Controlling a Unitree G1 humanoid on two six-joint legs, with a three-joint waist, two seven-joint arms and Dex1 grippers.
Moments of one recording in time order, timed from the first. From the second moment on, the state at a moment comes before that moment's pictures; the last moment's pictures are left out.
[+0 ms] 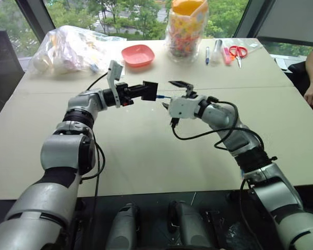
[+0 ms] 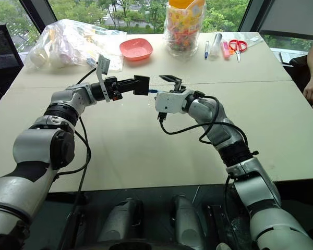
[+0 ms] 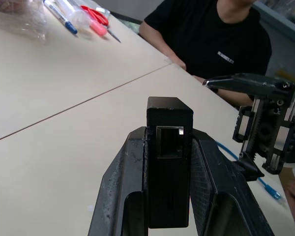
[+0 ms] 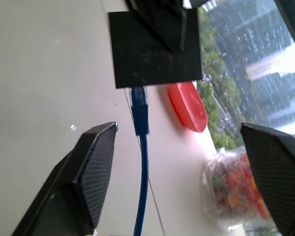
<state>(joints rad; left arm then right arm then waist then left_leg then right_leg) -1.26 0.36 0.21 1.28 -0.28 0.33 -1.21 -0.66 -0.38 0.19 0.15 -0.22 0.01 0.51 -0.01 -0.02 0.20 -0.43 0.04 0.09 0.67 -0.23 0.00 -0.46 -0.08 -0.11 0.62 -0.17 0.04</state>
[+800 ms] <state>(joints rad) -1.11 0.32 0.37 0.90 -0.58 0.83 -1.32 -0.57 0.09 -0.25 -0.17 0.87 0.78 0.23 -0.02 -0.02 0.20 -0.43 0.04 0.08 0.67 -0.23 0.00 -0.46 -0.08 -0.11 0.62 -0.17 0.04</state>
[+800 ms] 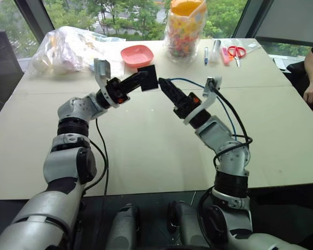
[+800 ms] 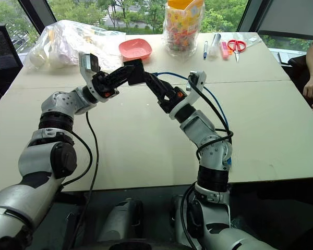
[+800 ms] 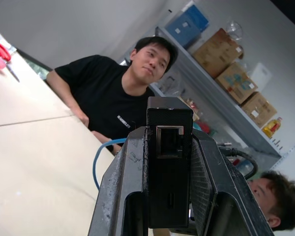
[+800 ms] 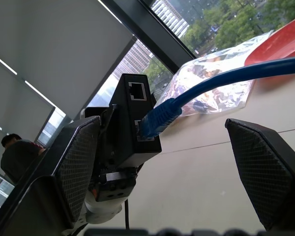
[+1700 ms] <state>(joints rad) -1.09 0.32 0.37 0.86 -0.64 0.85 -1.26 -0.58 0.13 -0.21 -0.09 0.97 0.65 0.24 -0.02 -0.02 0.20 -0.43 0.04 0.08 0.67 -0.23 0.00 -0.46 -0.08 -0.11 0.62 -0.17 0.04</state>
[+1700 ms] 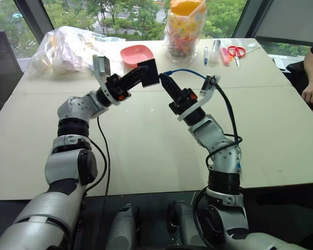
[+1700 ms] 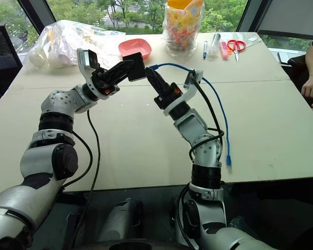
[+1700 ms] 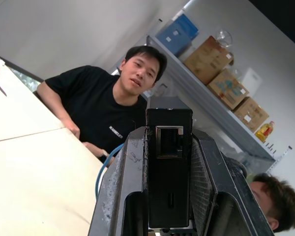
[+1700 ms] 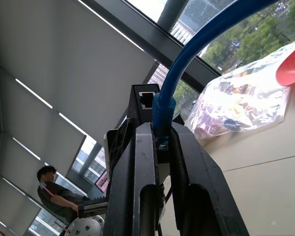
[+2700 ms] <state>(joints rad) -0.83 0.19 0.10 0.48 -0.34 0.20 -0.90 -1.00 -0.51 -0.17 0.88 0.36 0.42 0.41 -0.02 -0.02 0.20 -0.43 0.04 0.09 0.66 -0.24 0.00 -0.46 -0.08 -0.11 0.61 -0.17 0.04</state>
